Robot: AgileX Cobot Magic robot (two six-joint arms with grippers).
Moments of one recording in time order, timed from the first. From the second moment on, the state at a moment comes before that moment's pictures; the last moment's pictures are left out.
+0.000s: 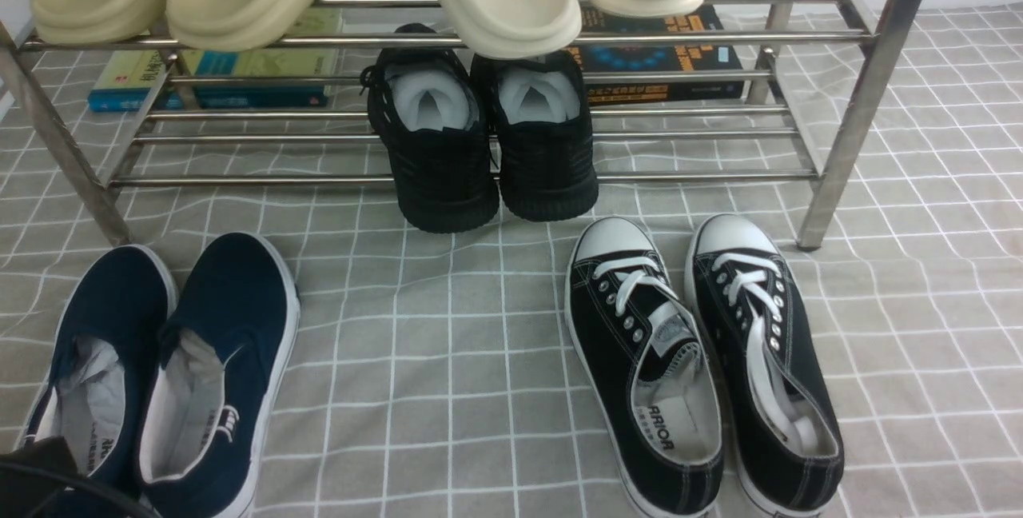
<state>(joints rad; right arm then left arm) -0.04 -0.01 0.01 0.01 0.39 0.04 -0.03 0.22 -0.34 -0.18 0.62 -0.06</state>
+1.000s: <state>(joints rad) -0.04 -0.01 0.01 0.01 0.39 0.04 -0.03 -0.01 0.02 0.10 0.39 -0.24</state>
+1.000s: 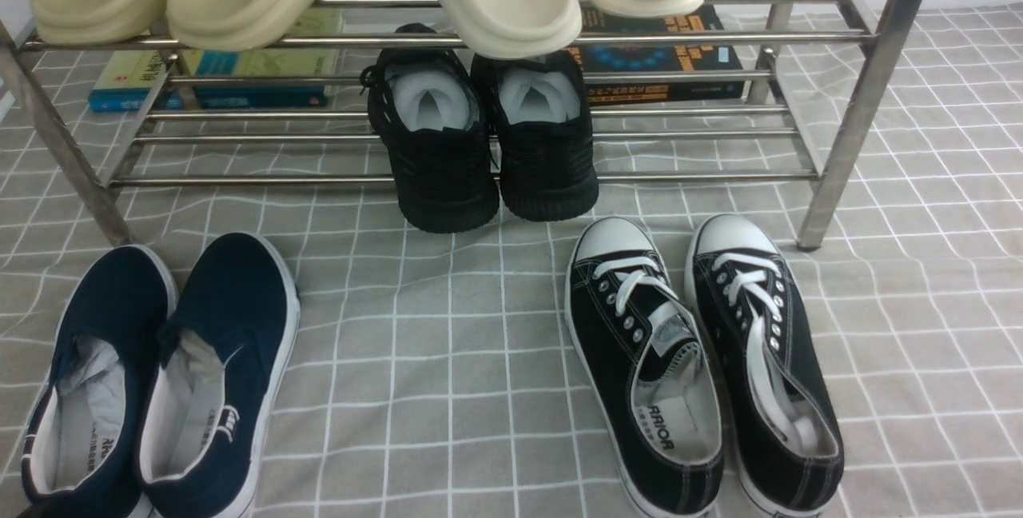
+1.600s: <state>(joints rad) -0.04 -0.01 0.01 0.01 0.39 0.04 -0.03 -0.01 0.02 0.10 0.39 -0.24</state>
